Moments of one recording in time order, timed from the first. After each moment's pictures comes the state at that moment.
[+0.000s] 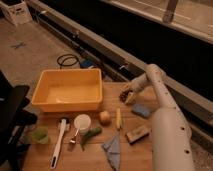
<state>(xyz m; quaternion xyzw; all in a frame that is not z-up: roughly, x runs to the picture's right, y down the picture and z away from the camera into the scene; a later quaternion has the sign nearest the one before) 0.153 0.044 0.986 -0.26 -0.34 0.02 0.90</state>
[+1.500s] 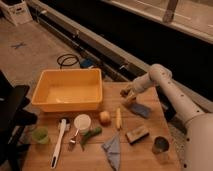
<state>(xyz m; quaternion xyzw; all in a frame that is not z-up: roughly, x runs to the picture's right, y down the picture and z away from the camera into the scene) 0.150 0.029 0.899 -0.20 -0.31 0.02 0.93</state>
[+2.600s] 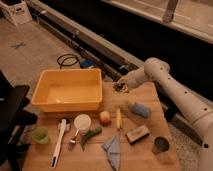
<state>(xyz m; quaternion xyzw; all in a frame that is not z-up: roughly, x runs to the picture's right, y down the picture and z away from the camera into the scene) 0.079 -0.011 0.836 -0.13 -0.34 -0.08 0.93</state>
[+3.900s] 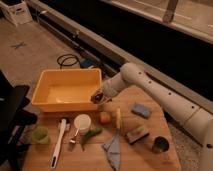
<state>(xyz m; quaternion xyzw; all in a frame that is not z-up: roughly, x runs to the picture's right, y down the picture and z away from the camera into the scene) -0.032 0.048 0.780 -0.14 -0.42 -0.22 0.87</state>
